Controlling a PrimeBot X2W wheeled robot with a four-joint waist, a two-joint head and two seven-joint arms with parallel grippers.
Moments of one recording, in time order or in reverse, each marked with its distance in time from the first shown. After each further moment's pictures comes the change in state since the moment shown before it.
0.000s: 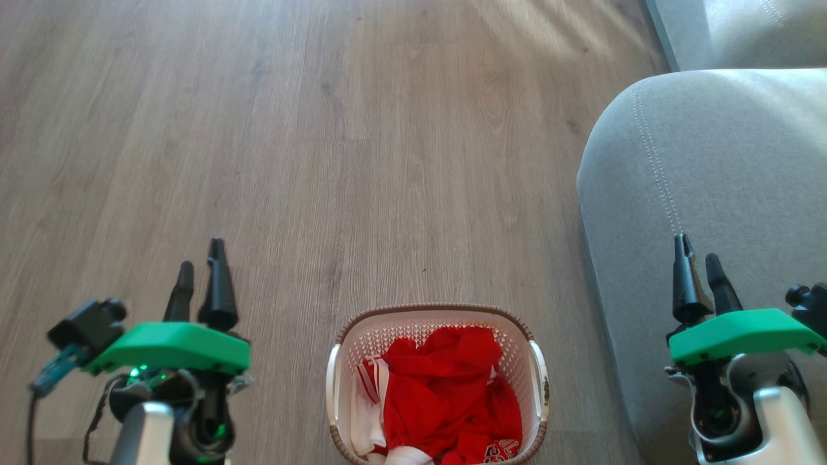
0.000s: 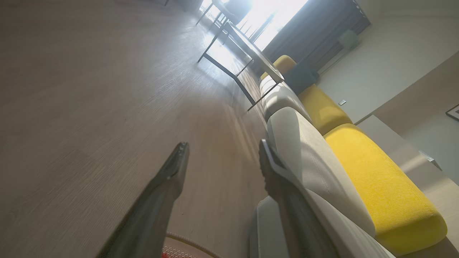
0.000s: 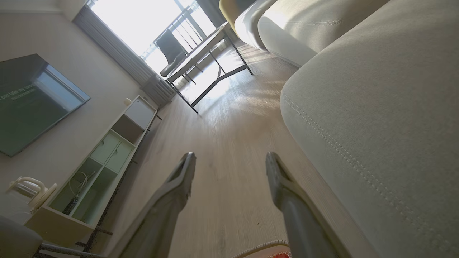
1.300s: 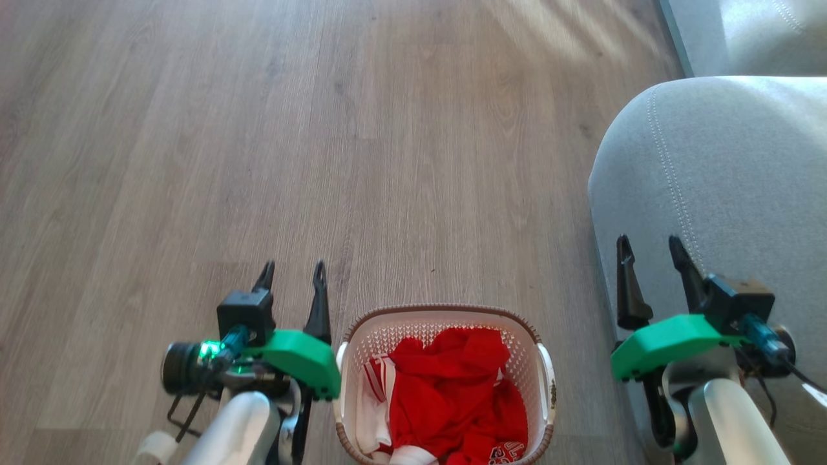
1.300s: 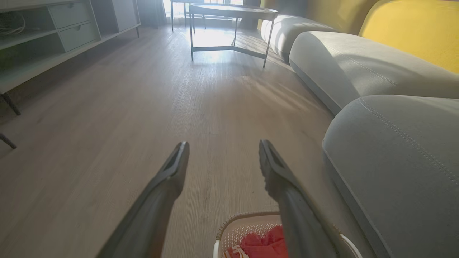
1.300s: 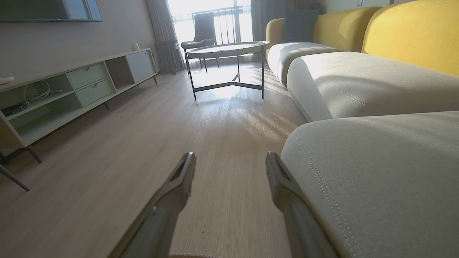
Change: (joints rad) left arm -0.138 0.107 -0.441 0.232 0.408 0.182 -0.109; right arm -0.028 -0.006 0.131 0.055 -0.537 0.000 -0.114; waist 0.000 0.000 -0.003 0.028
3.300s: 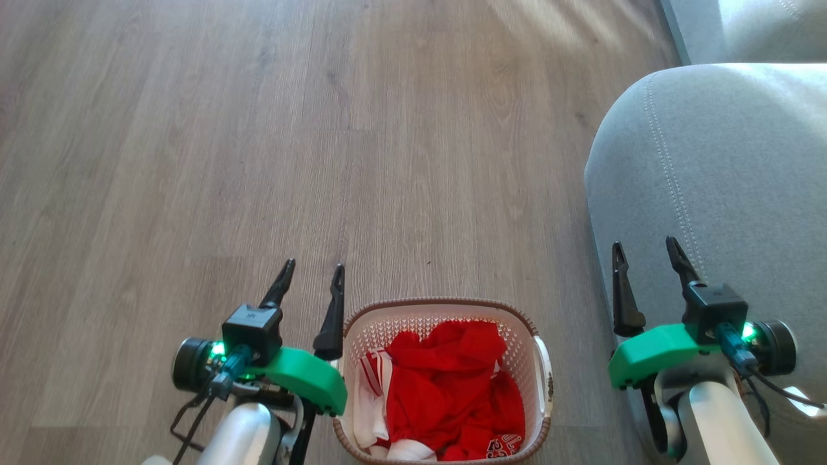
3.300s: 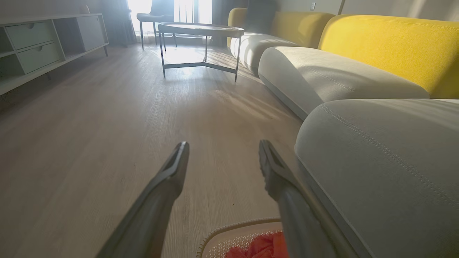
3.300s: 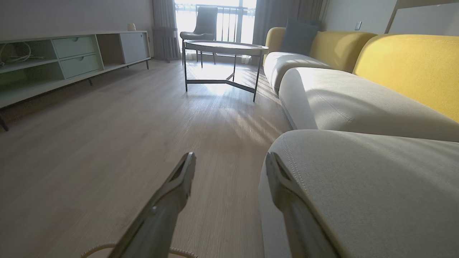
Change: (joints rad) left arm 0.057 -0.091 0.139 -0.002 0.168 -0.236 -0.076; right arm -0.019 -0.001 -0.004 0.078 -0.173 0.000 -0.071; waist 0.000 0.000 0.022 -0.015
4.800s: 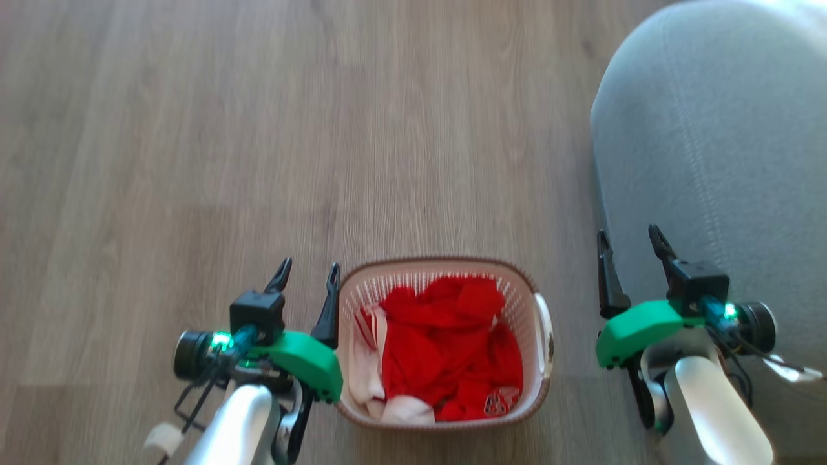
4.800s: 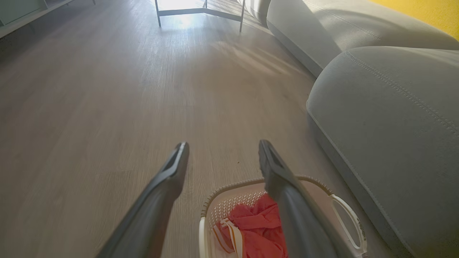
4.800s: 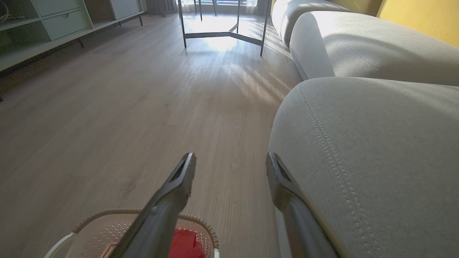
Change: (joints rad) left arm -0.077 -0.002 -0.015 0.155 -0.015 0.013 0.000; right arm -0.094 -0.001 0.037 0.127 0.044 0.000 0.000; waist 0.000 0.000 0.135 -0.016
